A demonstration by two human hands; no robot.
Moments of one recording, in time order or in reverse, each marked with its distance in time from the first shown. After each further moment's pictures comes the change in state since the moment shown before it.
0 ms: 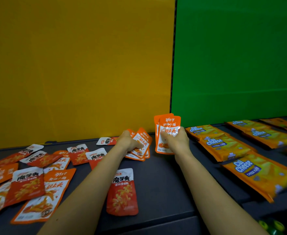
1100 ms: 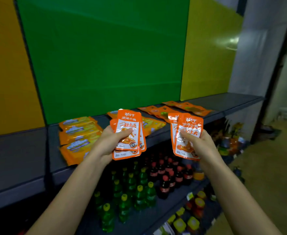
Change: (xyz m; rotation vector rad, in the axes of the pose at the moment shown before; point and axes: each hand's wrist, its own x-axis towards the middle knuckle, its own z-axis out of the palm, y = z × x) left_hand -0.238 0.157 0.291 -0.679 -0.509 0.236; right_hand -0.084 0.044 -0.487 0.207 0.229 -0.061
